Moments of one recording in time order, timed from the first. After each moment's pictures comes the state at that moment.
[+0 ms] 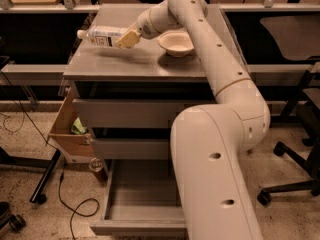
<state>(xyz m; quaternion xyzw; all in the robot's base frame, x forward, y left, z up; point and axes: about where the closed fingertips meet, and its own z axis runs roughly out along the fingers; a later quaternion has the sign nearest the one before) 0.859 0.110 0.876 -0.51 0.70 0.23 0.44</state>
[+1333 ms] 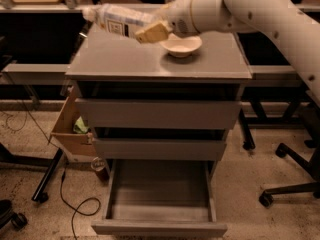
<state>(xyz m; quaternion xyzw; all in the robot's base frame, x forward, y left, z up) 0.691 0.026 0.990 -0.48 0.67 0.21 0.52</state>
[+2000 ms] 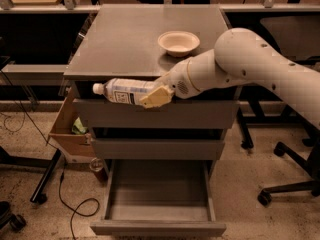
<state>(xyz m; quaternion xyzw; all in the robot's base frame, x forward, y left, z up) 0.599 0.015 0.844 -0.47 0.76 0.23 0.38</state>
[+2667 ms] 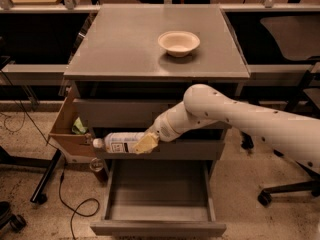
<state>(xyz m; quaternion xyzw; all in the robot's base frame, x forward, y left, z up) 0.574 0.048 0.661 -0.46 0.80 0.30 0.24</state>
